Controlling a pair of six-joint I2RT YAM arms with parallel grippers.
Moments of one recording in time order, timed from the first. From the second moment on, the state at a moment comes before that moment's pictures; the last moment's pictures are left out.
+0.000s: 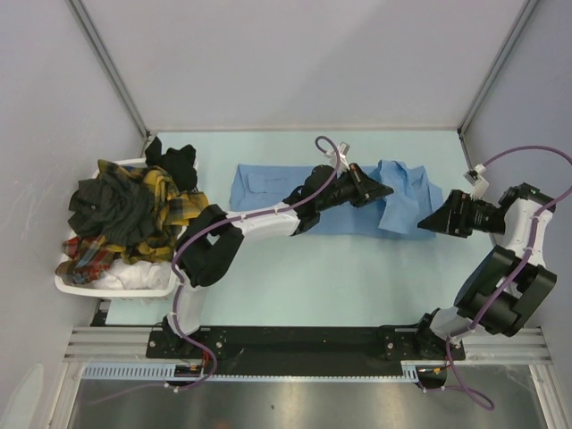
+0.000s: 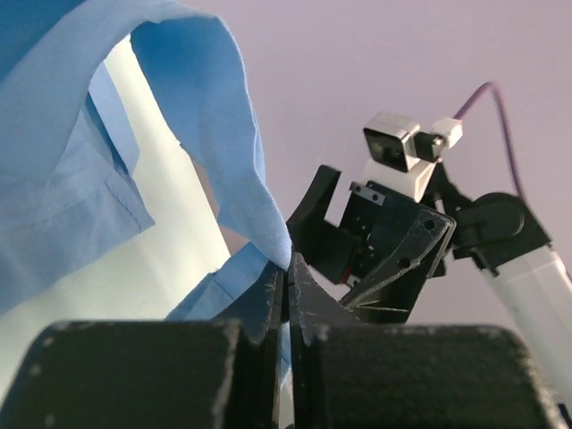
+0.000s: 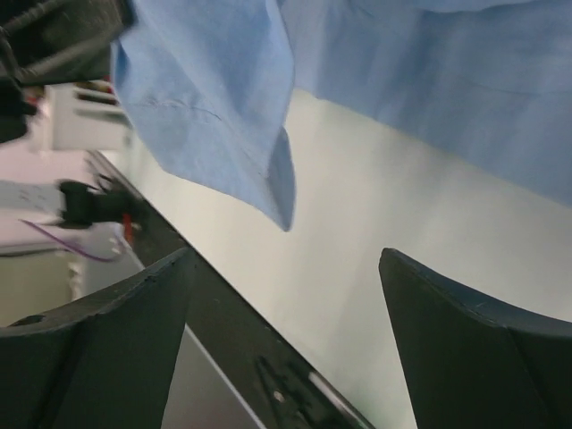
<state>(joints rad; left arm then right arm) -0.88 2.05 1.45 0.58 0.27 -1.23 -0.60 1.46 1.19 -1.29 -1.05 -0.70</state>
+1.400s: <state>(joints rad) -0.60 1.58 1.19 0.19 0.54 -0.07 -0.31 1.44 1.37 -1.26 -0.77 -0.85</state>
